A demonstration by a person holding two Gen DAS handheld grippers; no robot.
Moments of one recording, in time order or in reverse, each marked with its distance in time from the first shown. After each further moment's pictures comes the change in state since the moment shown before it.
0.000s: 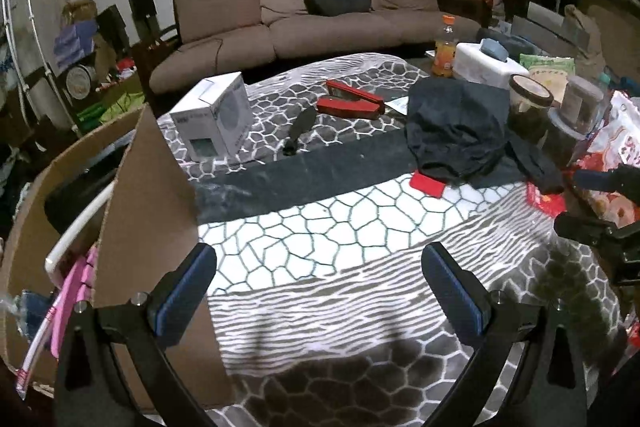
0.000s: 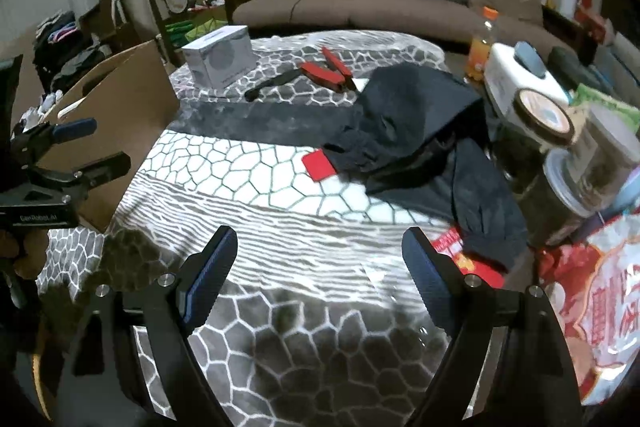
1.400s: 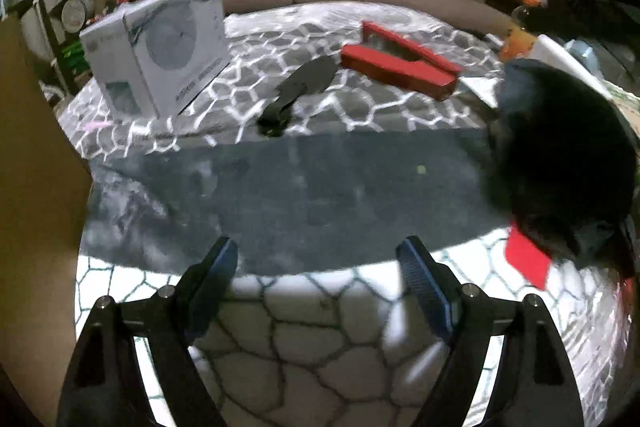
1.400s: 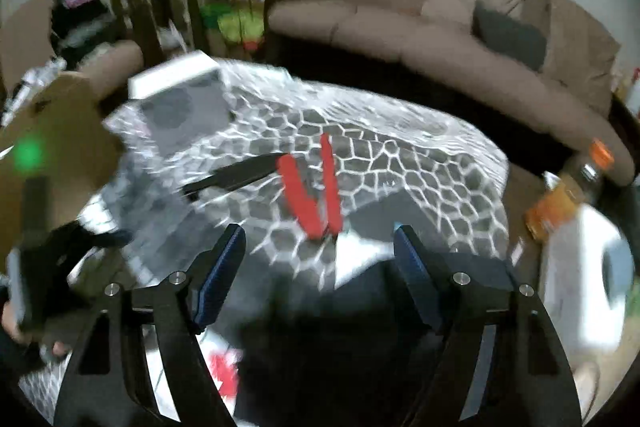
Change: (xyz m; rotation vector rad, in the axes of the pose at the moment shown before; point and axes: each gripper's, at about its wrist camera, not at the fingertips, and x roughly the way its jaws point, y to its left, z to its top) left arm 0.190 0.001 0.025 -0.191 0.127 -0.015; right arm 0.184 -0.042 0.212 -0.282 0.035 0.065
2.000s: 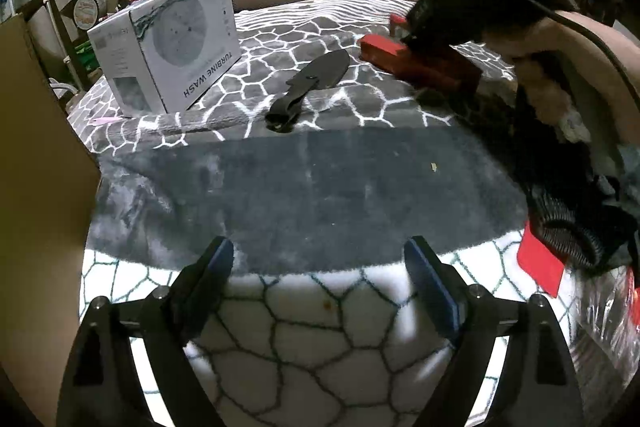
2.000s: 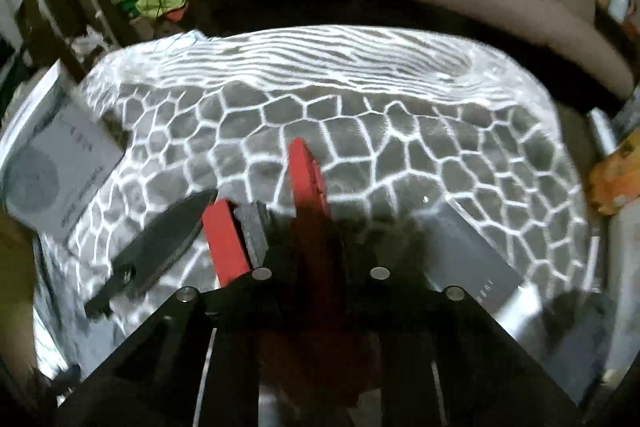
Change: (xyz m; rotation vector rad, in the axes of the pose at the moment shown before) left arm 0.002 -0.004 -0.001 -0.011 0.014 0.048; right arm 0.136 -0.017 0.032 0.257 0.182 -0.062
